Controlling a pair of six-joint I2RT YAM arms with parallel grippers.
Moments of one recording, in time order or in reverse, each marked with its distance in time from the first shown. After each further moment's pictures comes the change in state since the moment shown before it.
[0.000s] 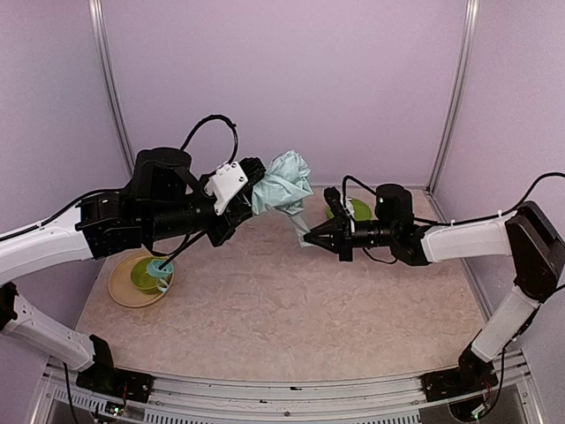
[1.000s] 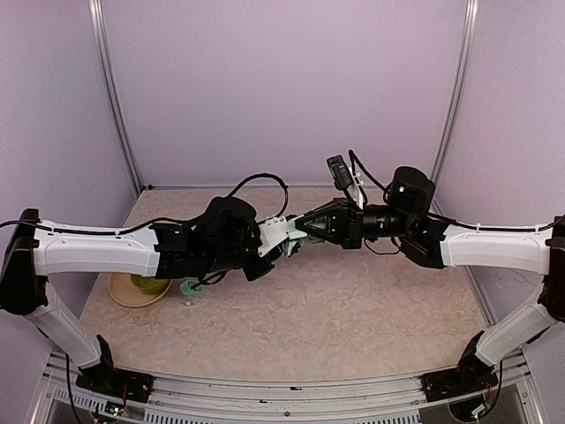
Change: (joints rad) left arm -0.023 0.304 -0.103 0.165 -0.071 0.024; right arm 0.182 -0.204 0.042 0.093 -0.088 0.576
